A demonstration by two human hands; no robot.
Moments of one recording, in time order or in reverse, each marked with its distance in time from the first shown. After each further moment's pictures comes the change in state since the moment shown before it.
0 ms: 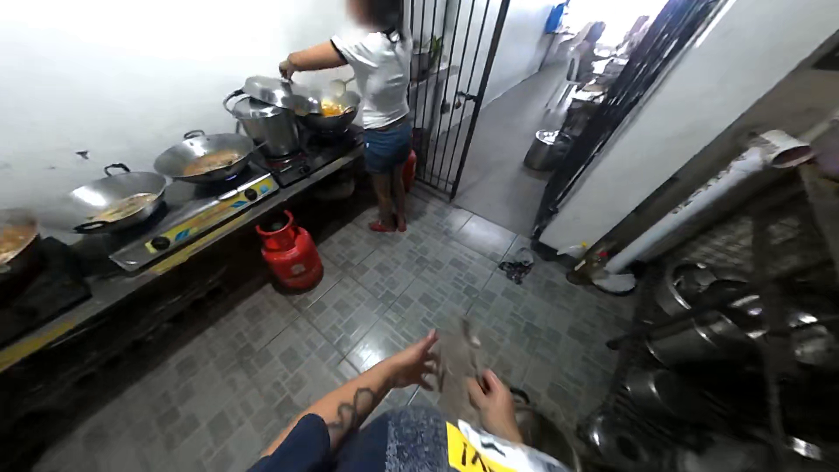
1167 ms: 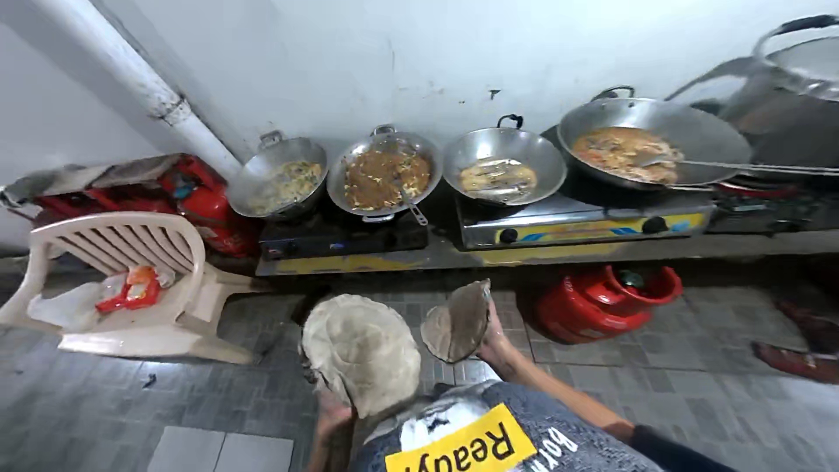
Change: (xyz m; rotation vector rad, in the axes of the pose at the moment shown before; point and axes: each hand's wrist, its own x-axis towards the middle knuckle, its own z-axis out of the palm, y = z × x) left_hand -0.582 -0.145 -0.608 -0.969 1.841 0.400; right_hand -0.033 -0.446 0.881 0.729 -1.136 0.536
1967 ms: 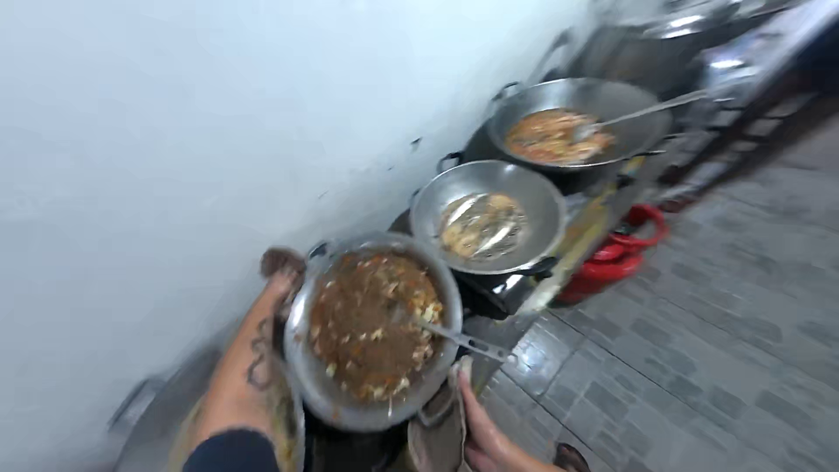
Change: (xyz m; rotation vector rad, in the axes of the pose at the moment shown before) left_hand 0.668 0.366 0.426 1.358 -0.771 0.561; right_hand 0.287 0.053 0.263 0.365 0.350 -0.145
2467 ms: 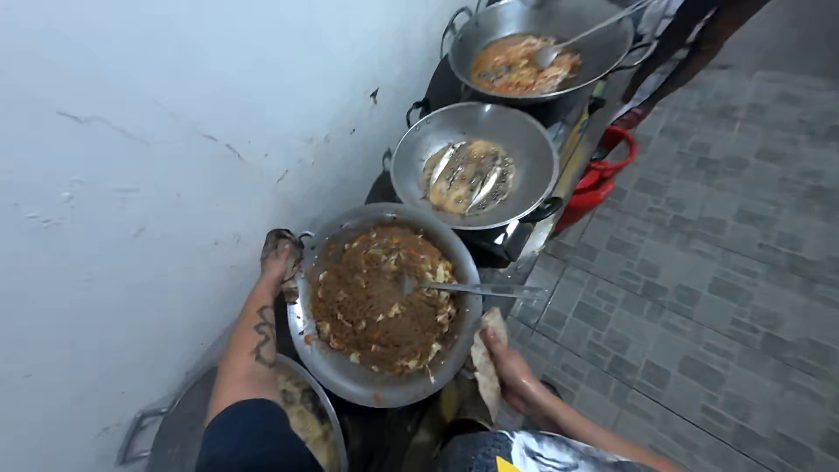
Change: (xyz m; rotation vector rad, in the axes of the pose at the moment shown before) left_hand 0.097 -0.023 0.029 -0.170 -0.087 0.047; right_hand 0.023 0.003 0.009 -0.238 0.493 -0.101
